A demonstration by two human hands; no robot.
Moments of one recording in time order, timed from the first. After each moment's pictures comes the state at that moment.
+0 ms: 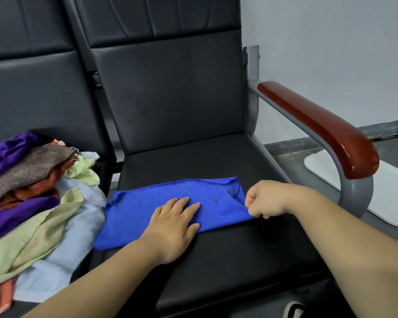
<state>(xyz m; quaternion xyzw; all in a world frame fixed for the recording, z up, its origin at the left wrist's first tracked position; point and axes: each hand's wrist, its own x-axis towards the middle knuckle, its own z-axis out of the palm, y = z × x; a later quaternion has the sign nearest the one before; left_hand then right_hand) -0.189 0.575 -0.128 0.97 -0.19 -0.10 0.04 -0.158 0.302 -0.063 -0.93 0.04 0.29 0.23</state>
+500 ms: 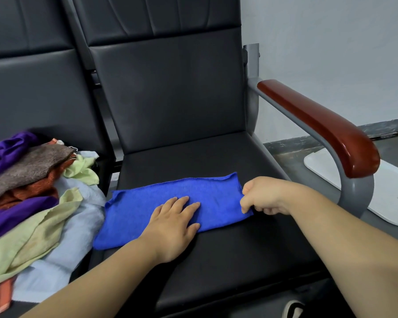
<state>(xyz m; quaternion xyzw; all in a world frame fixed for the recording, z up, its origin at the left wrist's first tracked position) -0.188 0.575 -0.126 0.98 -0.19 -0.10 0.04 -0.151 0.310 -0.071 -0.87 0.13 0.30 0.38</state>
